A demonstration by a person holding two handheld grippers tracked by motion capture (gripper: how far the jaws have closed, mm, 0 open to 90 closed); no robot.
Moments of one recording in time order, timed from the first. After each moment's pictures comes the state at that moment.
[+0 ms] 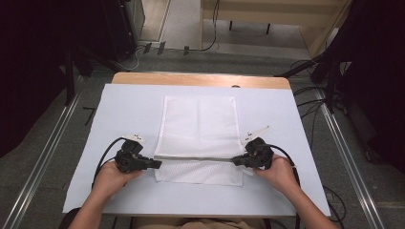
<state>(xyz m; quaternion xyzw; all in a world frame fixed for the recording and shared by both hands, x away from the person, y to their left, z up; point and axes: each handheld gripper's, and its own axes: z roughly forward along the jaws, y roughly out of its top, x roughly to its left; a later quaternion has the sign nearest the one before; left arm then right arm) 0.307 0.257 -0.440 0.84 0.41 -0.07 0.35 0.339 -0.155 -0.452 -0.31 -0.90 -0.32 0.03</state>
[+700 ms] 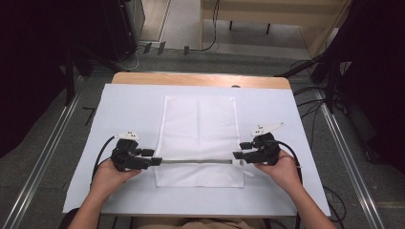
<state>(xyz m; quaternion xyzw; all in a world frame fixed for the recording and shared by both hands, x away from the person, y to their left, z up) 0.306 0.267 -0.431 0.82 0.42 -0.01 0.39 0.346 -0.175 -0.439 -0.34 -0.85 -0.40 -0.02</state>
